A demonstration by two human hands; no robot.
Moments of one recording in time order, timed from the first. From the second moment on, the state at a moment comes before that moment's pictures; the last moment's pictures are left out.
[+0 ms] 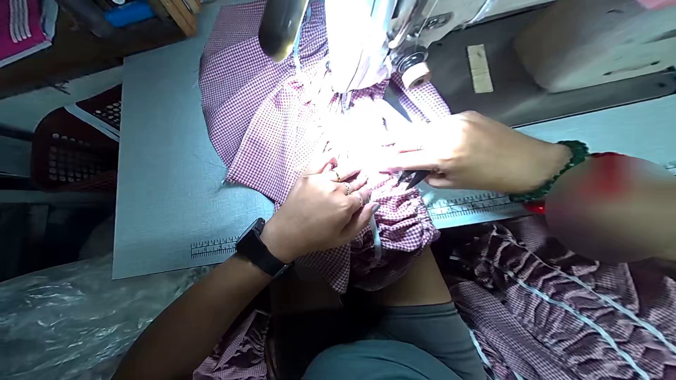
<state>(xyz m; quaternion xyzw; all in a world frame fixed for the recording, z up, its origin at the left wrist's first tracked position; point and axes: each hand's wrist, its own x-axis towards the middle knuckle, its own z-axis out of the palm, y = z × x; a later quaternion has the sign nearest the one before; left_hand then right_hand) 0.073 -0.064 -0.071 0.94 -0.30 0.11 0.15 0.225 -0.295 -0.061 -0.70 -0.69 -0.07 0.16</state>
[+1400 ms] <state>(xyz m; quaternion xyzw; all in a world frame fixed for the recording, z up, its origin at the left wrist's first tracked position) 0.074 -0.061 -0.069 0.94 -0.30 0.09 0.16 0.238 -0.284 -0.066 -0.70 -0.69 -0.09 0.17</state>
